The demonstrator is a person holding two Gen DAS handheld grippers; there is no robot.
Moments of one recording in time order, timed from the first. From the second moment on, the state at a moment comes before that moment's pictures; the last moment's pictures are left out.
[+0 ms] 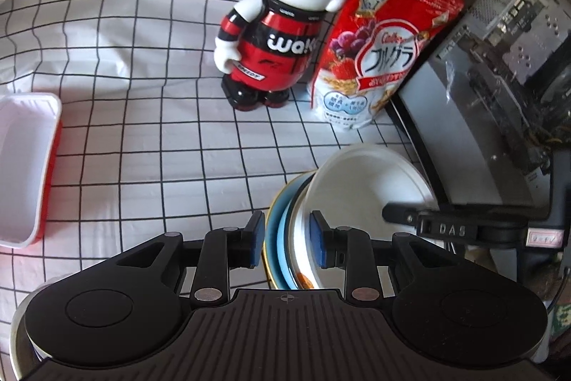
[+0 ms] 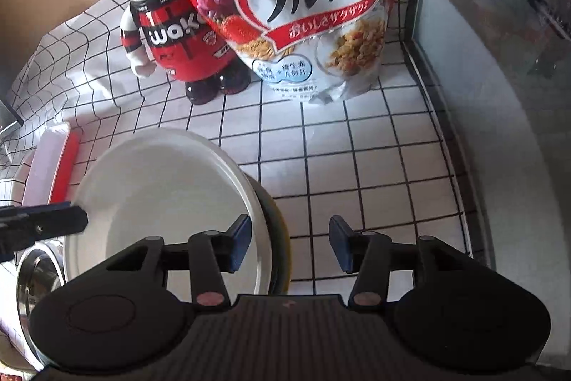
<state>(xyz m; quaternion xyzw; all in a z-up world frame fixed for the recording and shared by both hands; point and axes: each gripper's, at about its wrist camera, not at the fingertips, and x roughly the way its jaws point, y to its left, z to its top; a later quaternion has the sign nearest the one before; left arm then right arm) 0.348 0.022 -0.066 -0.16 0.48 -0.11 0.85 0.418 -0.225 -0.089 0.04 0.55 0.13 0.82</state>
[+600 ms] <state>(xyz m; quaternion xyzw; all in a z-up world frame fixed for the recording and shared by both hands) 0.350 0.010 -0.082 -0.15 0.51 -0.10 0.84 0.412 -0.238 -0.091 0.09 0.55 0.17 0.81</state>
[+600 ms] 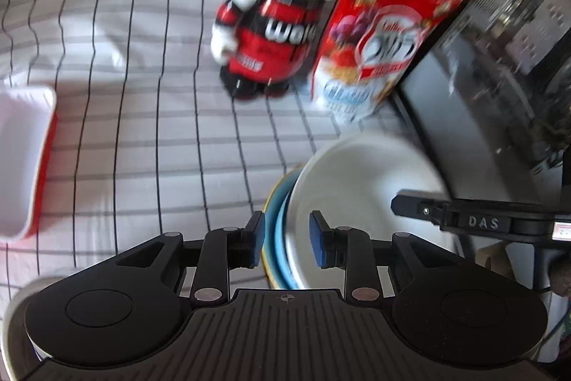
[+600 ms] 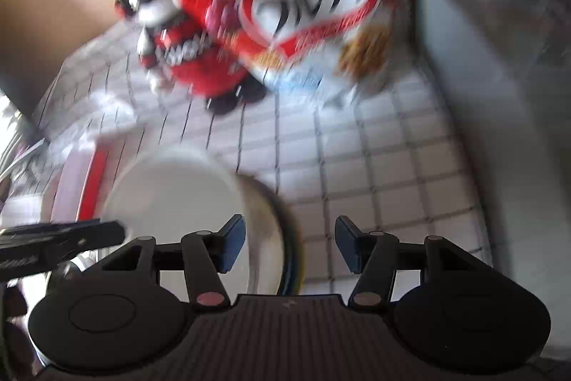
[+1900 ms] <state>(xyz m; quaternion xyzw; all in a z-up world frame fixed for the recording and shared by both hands) 0.276 -0.012 -0.118 -0.11 0.59 -0.07 0.79 0.330 -0.230 -0.152 0.17 0.63 0.26 0.72</state>
